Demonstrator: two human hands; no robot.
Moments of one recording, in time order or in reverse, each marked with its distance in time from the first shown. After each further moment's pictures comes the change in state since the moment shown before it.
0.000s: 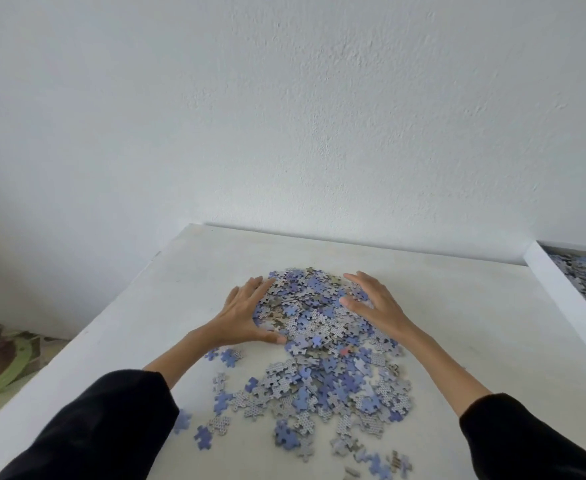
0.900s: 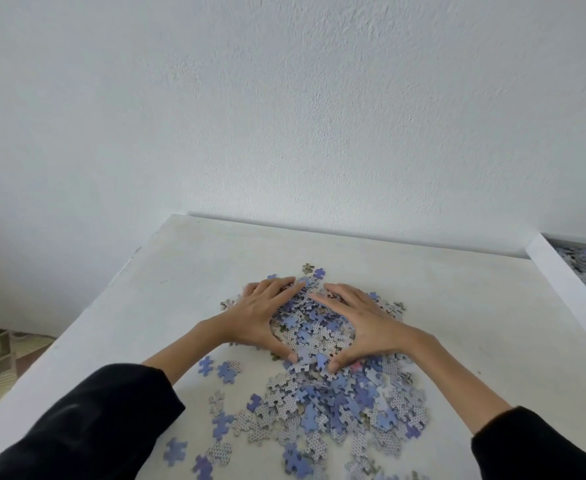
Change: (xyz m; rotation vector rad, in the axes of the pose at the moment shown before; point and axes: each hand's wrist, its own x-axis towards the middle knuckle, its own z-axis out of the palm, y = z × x) left_hand 0.033 0.003 -0.002 0.168 -0.141 0.303; right_hand 0.008 -0.021 0.014 -0.356 -0.398 -0.179
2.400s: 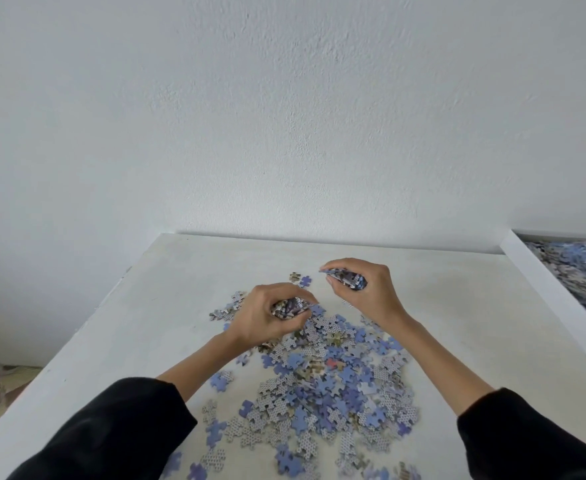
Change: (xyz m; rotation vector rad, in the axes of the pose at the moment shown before) left_hand 0.005 0.058 -0.020 -0.450 0.558 0.218; right_hand -0.016 -0.023 -0.037 0.376 0.934 -0.248
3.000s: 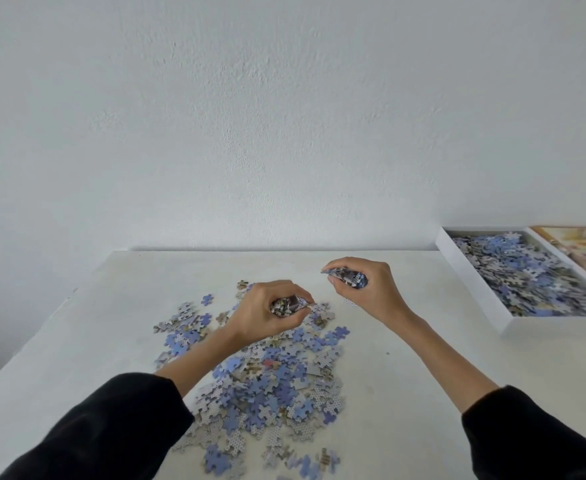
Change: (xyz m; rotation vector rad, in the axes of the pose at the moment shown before) left_hand 0.045 0.056 0.057 -0.010 -0.061 0.061; right_hand -0.032 0.005 -0.096 -0.013 0.031 0.094
